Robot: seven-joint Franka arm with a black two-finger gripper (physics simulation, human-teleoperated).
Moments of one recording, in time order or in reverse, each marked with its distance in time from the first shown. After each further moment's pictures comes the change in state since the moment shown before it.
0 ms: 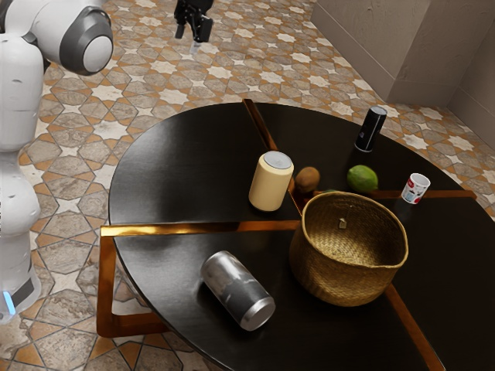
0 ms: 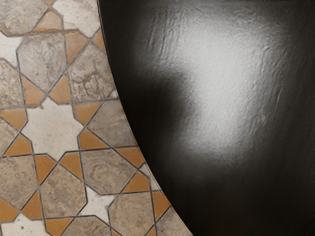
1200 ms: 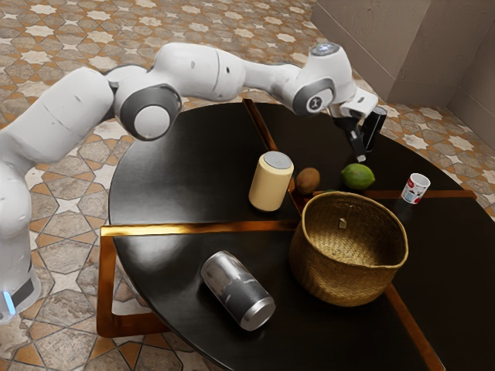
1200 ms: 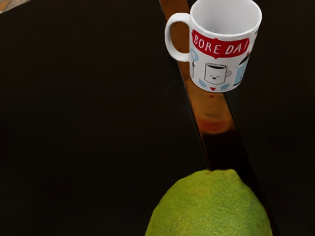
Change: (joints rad) arm -0.160 0.534 -0.478 0.243 -0.065 1.007 -0.075
